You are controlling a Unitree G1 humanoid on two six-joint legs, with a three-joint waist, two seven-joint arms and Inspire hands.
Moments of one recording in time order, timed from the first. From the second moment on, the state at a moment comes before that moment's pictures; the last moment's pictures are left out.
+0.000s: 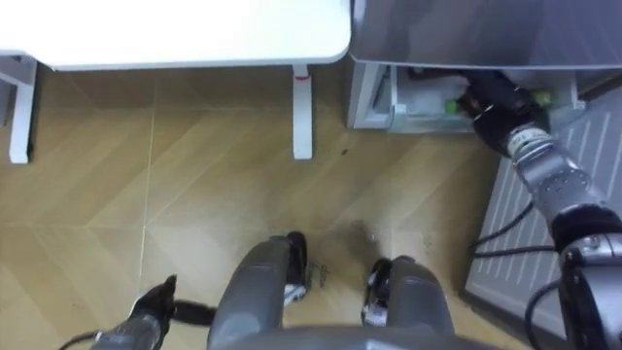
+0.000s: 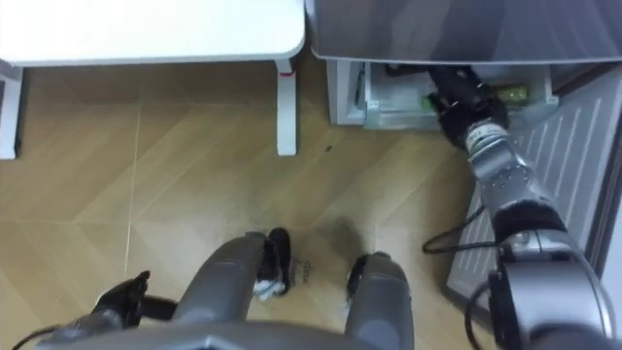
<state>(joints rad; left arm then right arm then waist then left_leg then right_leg) 0.14 0.34 -0.25 1.01 -0.30 0.06 0.00 -0.31 -0.44 0.02 0.83 0.89 0.03 0.02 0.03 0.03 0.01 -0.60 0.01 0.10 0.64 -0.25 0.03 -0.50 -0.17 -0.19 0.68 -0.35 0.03</state>
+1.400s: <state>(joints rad) 0.15 0.31 -0.25 1.06 -0.27 -0.01 0.03 -0.20 -0.41 0.05 0.97 0.45 -0.08 -0.30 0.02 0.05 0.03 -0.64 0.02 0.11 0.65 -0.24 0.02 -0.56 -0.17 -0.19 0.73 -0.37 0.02</state>
